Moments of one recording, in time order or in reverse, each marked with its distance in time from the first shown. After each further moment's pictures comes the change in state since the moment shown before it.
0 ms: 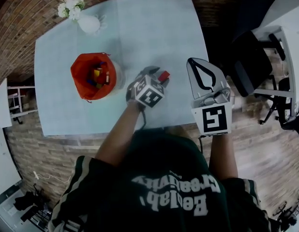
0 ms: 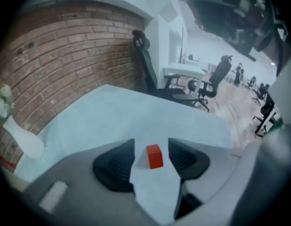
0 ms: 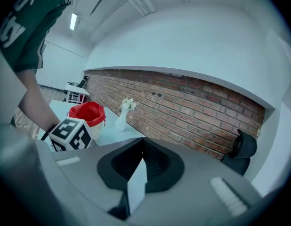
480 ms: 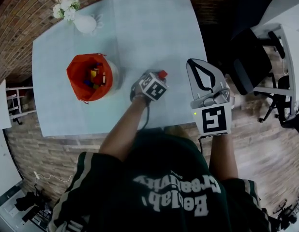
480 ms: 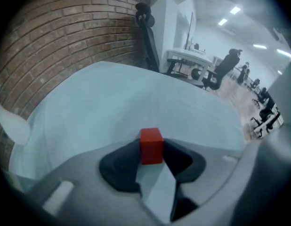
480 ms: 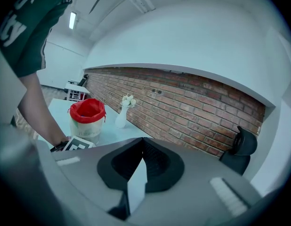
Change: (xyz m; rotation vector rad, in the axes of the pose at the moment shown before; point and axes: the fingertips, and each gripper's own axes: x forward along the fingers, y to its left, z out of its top) left arm 0.066 -0.008 -0.050 -0.076 0.184 -0.039; right arm -0.001 -0.004 -0.016 0.010 0.025 0.007
